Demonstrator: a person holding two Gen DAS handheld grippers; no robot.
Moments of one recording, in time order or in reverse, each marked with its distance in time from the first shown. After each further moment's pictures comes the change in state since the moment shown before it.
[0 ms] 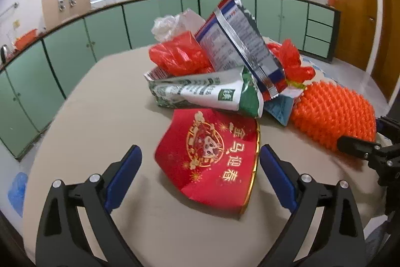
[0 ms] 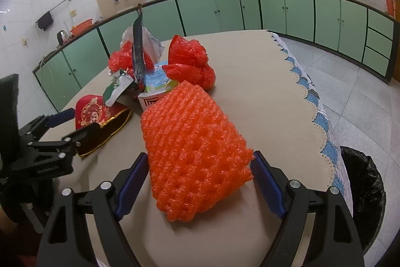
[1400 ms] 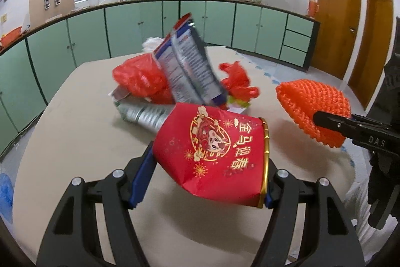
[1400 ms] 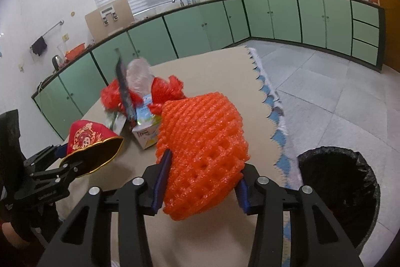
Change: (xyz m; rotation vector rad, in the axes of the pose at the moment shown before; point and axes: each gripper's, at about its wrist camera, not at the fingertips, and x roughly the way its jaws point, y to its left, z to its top) left arm -0.037 -0.034 0.016 -0.008 -0.049 -0.148; right arm -0.046 -0.031 0.017 0.107 -0.087 -0.013
